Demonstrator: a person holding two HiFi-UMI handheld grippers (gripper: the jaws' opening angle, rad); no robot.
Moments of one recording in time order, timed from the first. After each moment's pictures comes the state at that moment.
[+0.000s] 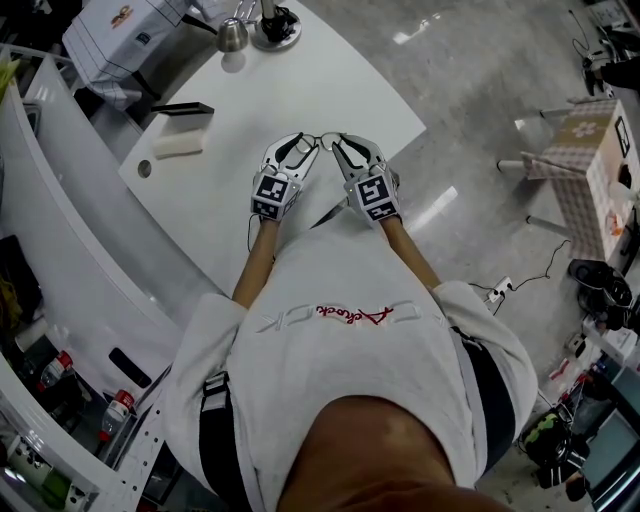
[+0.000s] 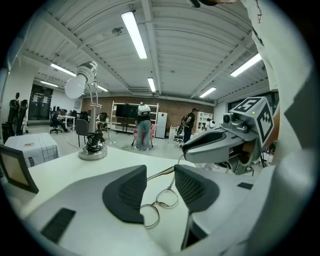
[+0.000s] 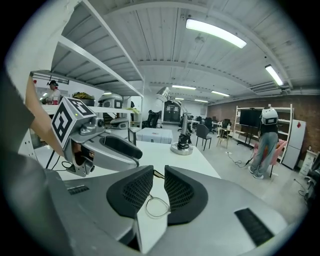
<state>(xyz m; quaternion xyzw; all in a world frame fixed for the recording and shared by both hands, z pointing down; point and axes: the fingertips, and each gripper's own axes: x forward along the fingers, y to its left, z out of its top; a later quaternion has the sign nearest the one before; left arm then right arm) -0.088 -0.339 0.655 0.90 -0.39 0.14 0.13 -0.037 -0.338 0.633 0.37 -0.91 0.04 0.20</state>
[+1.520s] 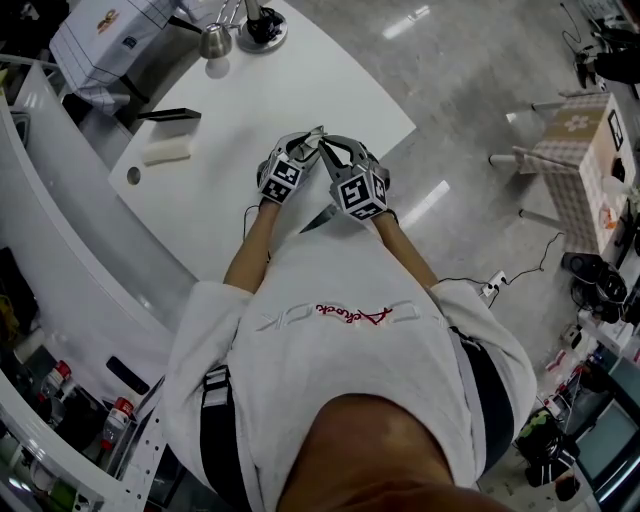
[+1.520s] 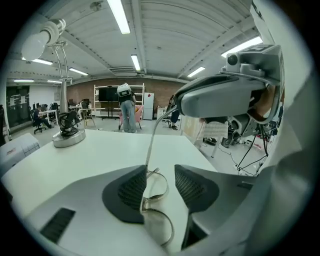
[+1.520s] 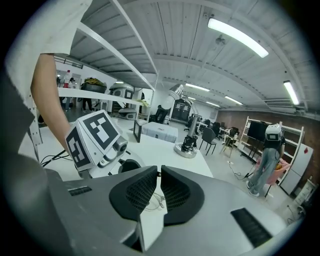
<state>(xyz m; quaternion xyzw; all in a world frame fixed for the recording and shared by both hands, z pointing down) -0.038 -0.352 0.735 0.91 -0.31 0.26 0.14 -0.045 -0.345 0.635 0.33 -0.91 -0.02 0.25</state>
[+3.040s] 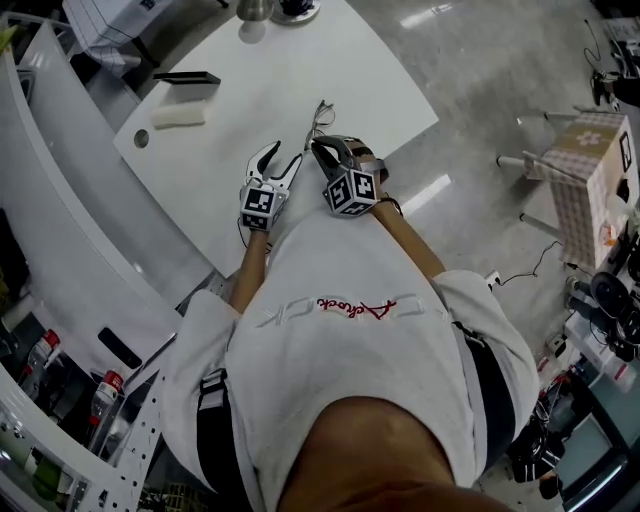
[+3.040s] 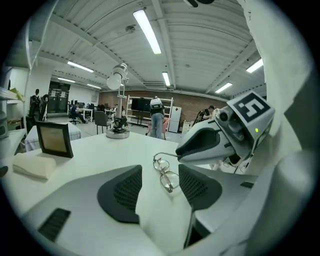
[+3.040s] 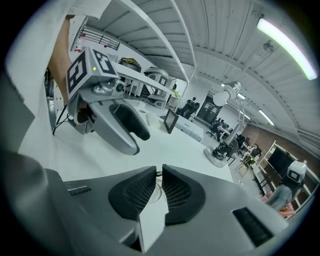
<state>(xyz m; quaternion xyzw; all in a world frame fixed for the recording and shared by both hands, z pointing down) -0.155 -0.275 0.692 0.85 -0.47 0.16 0.18 -0.116 -0.284 0.691 0.19 -0.91 -0.13 0.35</state>
